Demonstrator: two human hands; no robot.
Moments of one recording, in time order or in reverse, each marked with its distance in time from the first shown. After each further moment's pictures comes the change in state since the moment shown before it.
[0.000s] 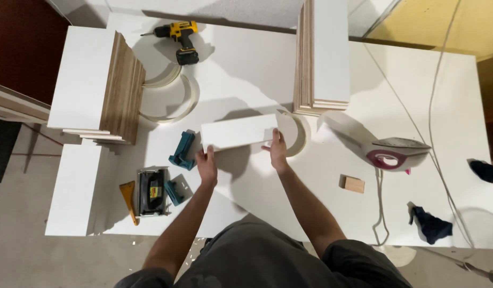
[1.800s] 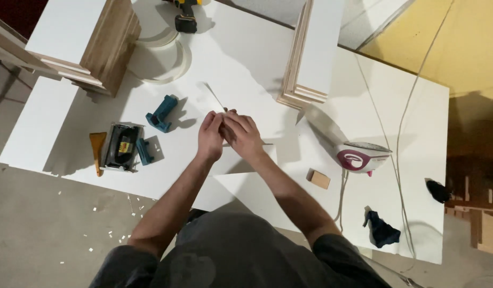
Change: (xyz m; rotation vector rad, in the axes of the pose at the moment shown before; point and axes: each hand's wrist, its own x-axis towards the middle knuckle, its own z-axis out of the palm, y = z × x) left_hand -0.172 0.164 0.052 -0.666 -0.363 0.053; right_hand -0.123 -0.085 -0.012 -0.611 -0.473 -1.756
